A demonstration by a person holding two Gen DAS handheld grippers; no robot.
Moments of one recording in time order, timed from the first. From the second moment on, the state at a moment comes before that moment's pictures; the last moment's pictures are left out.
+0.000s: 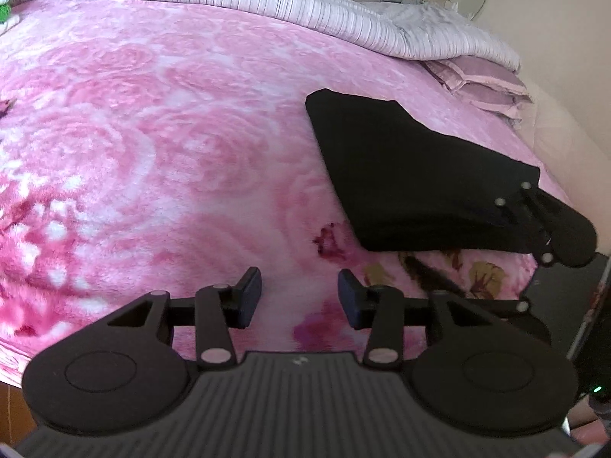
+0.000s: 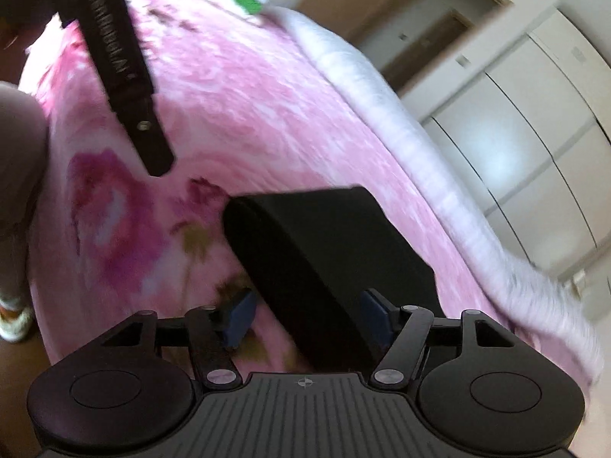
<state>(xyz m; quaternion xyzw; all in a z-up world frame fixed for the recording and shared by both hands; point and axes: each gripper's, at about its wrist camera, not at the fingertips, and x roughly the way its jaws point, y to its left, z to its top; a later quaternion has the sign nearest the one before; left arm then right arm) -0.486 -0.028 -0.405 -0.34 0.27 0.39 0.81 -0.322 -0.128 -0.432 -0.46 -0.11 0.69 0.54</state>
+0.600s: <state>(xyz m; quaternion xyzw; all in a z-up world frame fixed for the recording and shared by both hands) -0.471 0.006 -0.402 -0.34 0.26 0.39 0.81 -0.266 -0.080 -0.413 -0.22 0.15 0.75 0.60</state>
